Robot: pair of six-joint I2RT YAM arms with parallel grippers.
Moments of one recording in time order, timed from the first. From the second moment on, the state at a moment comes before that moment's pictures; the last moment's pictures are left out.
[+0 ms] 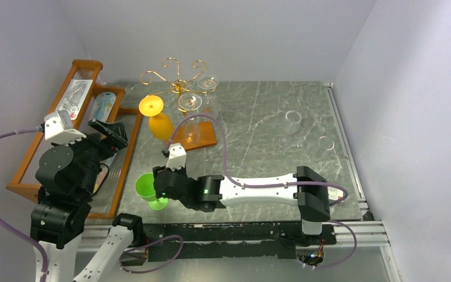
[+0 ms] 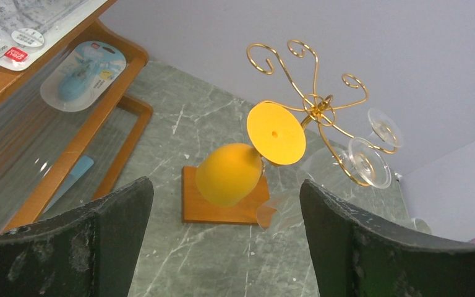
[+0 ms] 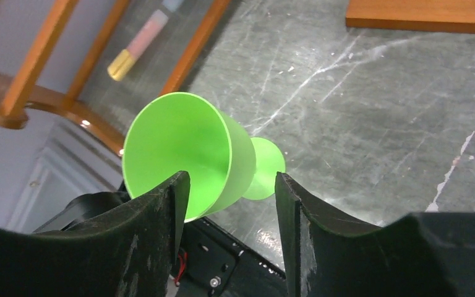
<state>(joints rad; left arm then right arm) -0.21 0.58 1.24 -0.74 -0.30 -0.51 1.44 1.80 1.45 -0.23 0.59 0.79</state>
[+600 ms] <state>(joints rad) -0.21 0.60 1.24 -0.78 -0.29 -0.54 1.44 1.91 1.58 -0.45 0.63 0.81</state>
